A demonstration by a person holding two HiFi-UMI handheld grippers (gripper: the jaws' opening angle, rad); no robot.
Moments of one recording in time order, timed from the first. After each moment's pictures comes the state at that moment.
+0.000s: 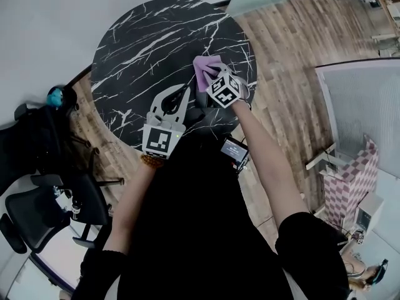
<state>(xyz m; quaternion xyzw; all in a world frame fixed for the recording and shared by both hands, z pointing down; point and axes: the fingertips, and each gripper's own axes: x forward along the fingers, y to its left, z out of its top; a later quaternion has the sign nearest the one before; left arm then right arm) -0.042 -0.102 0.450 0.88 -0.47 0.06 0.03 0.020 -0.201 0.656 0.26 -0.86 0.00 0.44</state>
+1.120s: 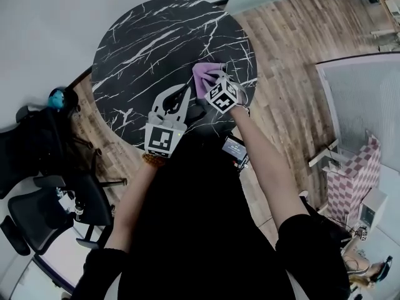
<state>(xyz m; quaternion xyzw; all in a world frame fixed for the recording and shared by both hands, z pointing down) -0.039 -0.095 0.456 0.88 -0.46 0.06 0.03 0.020 -0.163 0.674 0.26 -0.85 0.04 0.45</state>
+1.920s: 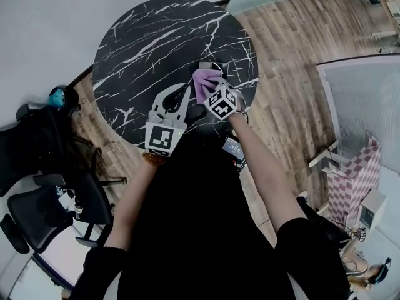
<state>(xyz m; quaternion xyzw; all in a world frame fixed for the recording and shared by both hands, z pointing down) -0.042 -0.096 0.460 0.88 -0.47 0.07 0.02 0.018 -0.138 0.686 0.26 -0.85 0.05 0.45</state>
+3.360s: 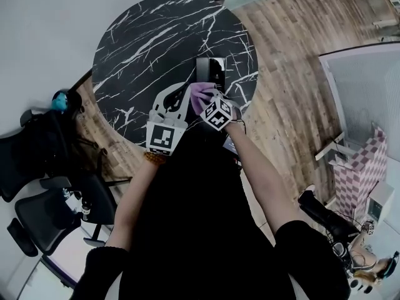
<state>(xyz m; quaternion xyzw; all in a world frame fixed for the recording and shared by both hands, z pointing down) -0.031 -0.089 0.465 0.89 -0.45 0.09 0.02 0.007 -0.072 0.714 0.23 -0.86 0.09 0.45</state>
